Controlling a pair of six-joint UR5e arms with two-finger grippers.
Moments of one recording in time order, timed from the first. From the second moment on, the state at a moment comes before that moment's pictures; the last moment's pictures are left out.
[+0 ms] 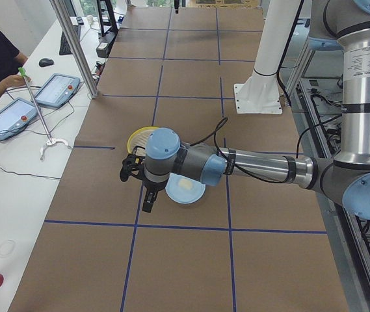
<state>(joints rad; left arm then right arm) -1.55 -1.49 -1.81 -1.77 -2.34 -0.12 1.41 -1.55 1.69 -1.57 2.26 0.25</state>
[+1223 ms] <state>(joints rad) -0.98 -1.44 -1.81 -2.14 -2.14 -0.89 1.41 -1.55 1.69 -1.57 2.26 0.25</state>
